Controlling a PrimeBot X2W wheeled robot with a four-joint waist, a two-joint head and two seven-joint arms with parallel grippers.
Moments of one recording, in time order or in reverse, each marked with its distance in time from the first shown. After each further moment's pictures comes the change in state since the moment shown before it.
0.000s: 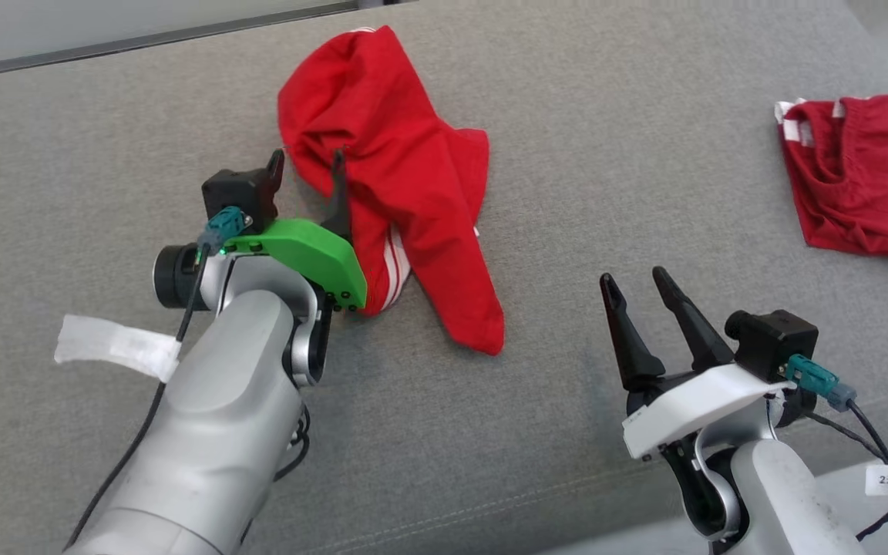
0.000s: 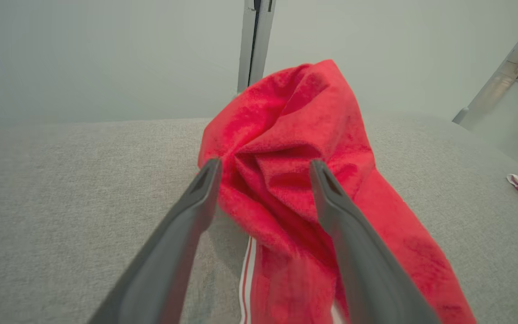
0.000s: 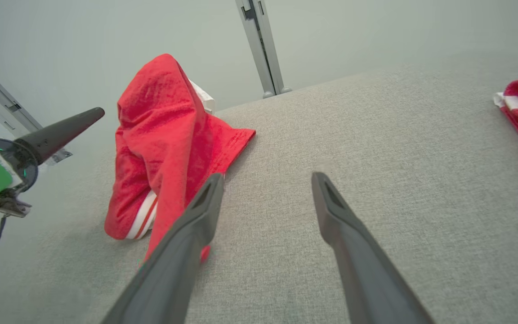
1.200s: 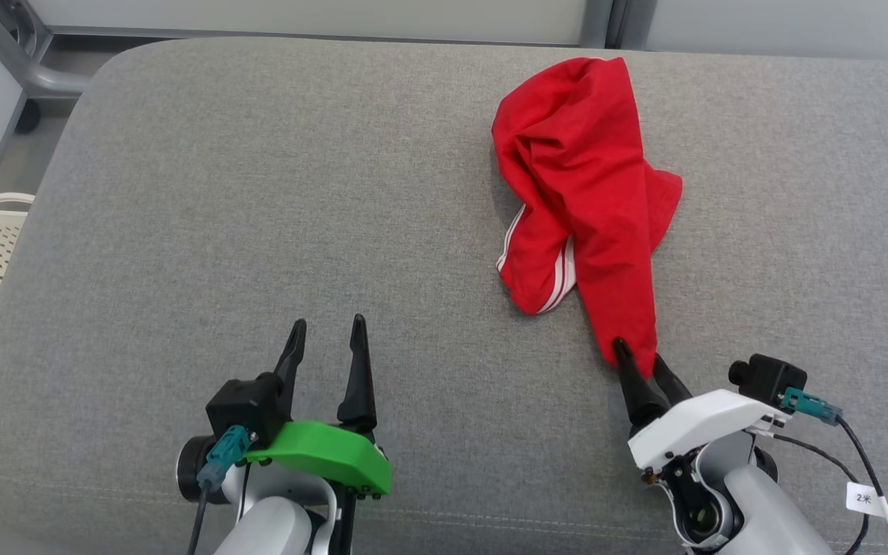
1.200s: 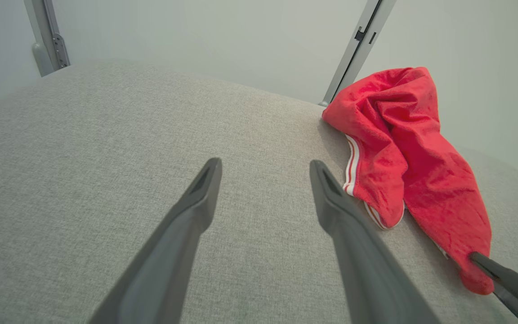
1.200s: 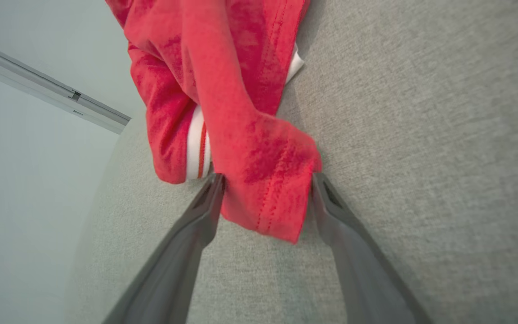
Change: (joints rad) left arm 0.588 0.094 0.037 -0.664 0.062 0.158 0.023; right arm -0.069 0.000 0.026 0.412 0.450 0.000 -0.034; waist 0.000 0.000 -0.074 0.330
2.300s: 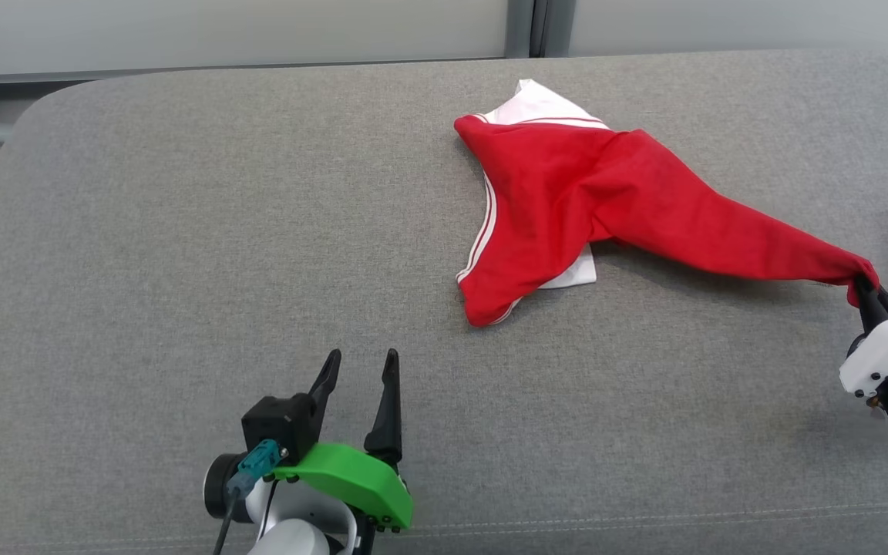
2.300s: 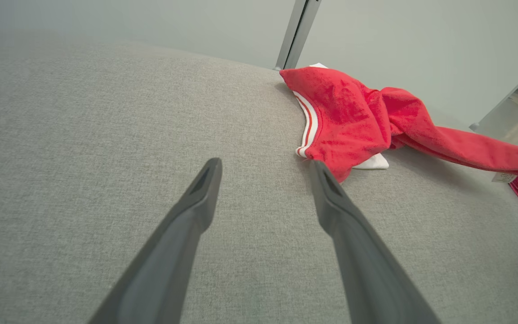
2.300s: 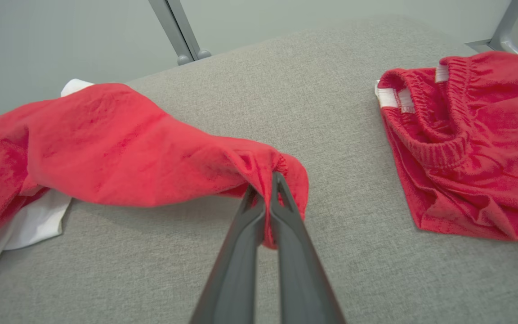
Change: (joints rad) left arm 0.031 0.009 -0.062 -0.003 -0.016 -0.020 0.044; right arm -0.170 -0.401 -0.044 0.168 -0.073 0.000 0.046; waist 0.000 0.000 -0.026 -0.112
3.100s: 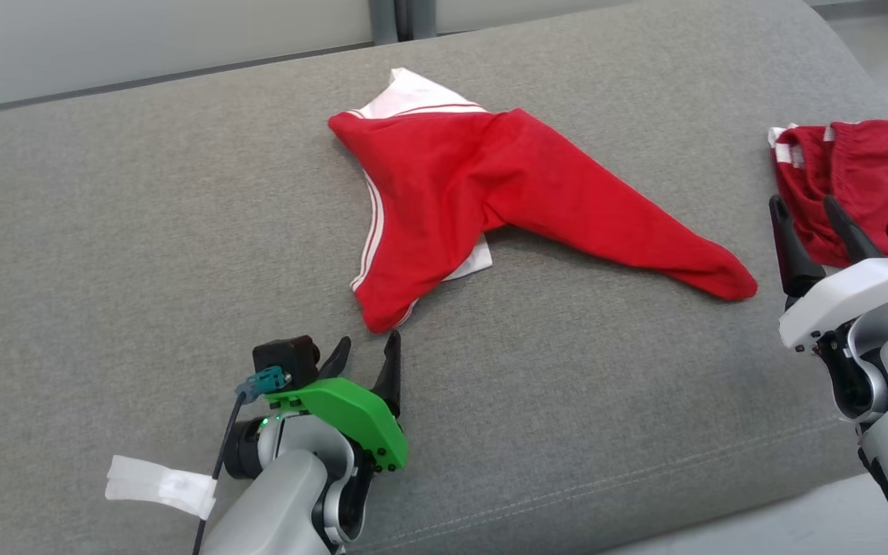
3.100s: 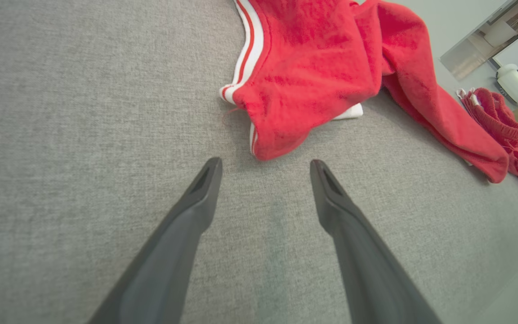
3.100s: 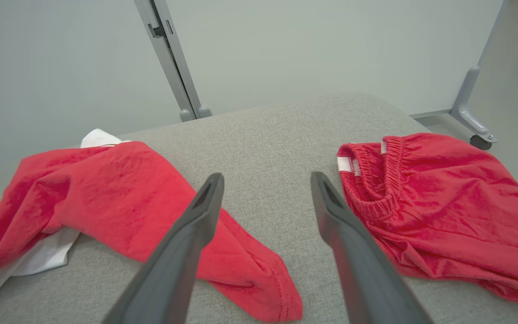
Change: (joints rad) left arm -0.243 -0.108 -0.007 0.459 -0.195 -0.156 0.048; right arm -0.080 0.050 0.063 -0.122 -0.112 0.000 -0.091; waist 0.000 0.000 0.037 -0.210
